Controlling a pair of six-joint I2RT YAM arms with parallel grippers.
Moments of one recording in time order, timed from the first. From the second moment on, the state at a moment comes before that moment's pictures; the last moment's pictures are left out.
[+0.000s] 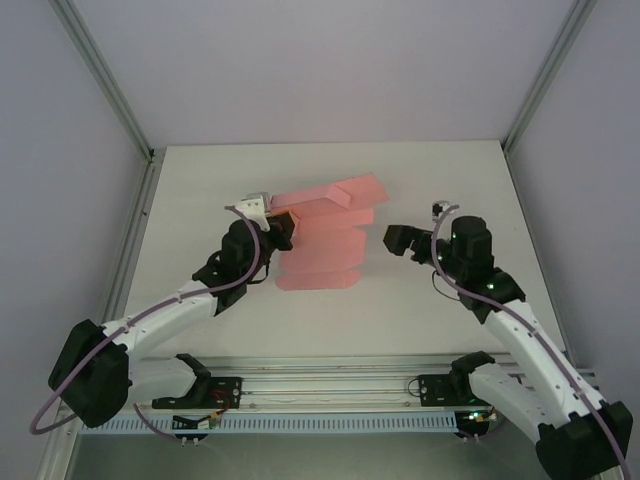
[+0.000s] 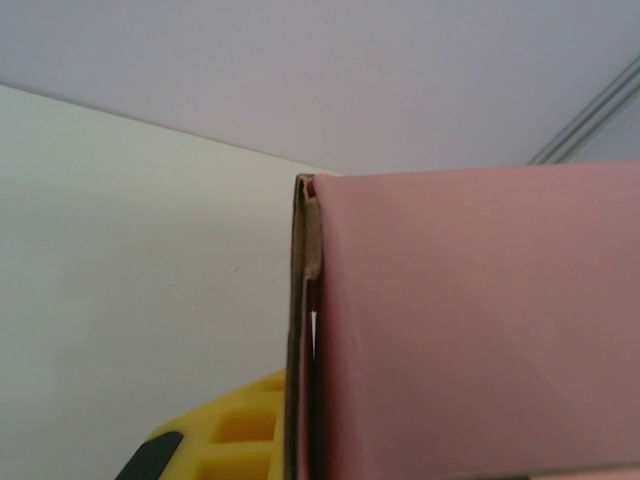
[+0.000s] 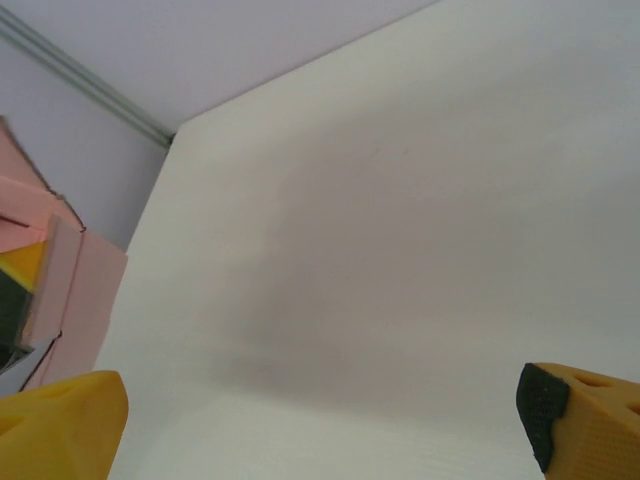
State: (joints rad) left arm -0.62 1.19 0.69 0.29 -0.20 -0.55; right arm 0.35 0.87 0.72 -0.28 -0.28 0.54
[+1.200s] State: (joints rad) left arm -0.62 1.22 0.68 0.32 -0.12 -0.56; right arm 0.33 1.10 0.74 0.04 -0.70 0.56
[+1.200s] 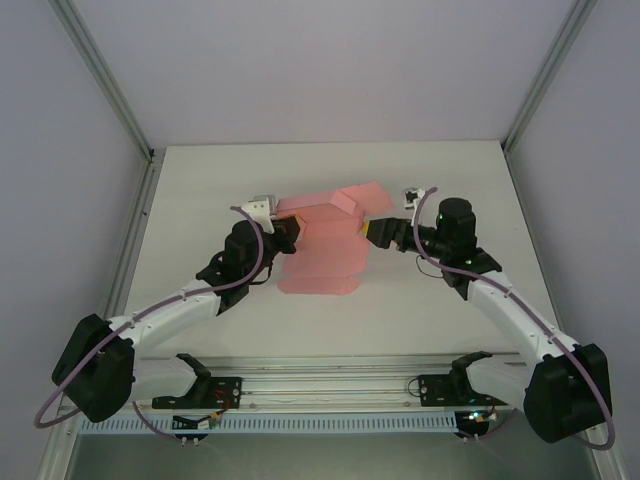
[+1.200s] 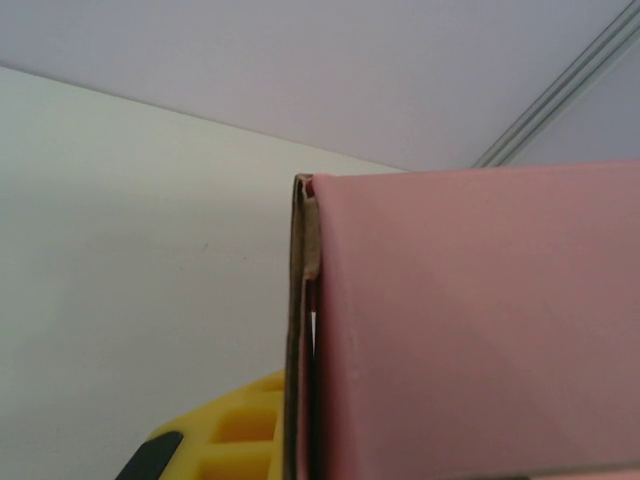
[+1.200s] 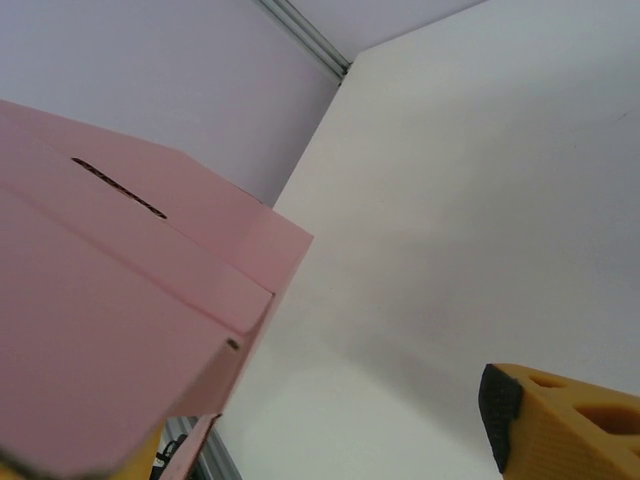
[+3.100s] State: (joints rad) left arm -0.56 1.26 0.66 0.32 0.03 -0.57; right arm 0.14 0.82 0.97 -0.45 -0.26 0.24
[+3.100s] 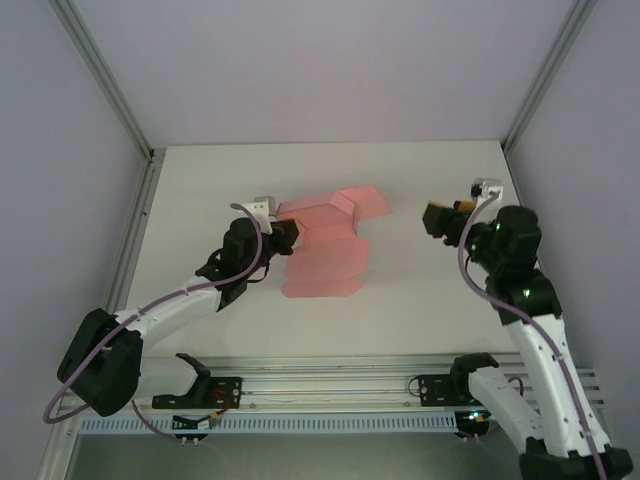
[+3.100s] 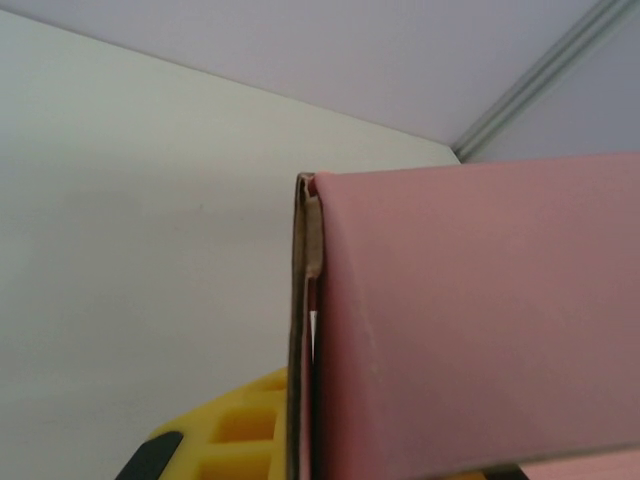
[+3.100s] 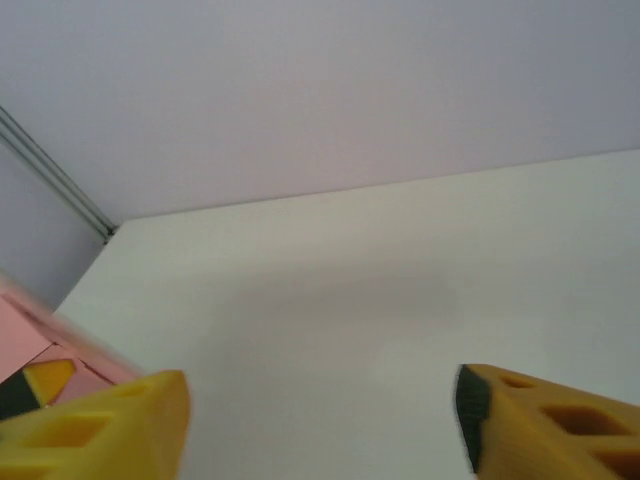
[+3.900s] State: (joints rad) left arm -0.56 1.28 0.67 0.31 0.09 -0.54; right arm 0.24 1.35 1.23 -0.61 -1.11 -0.07
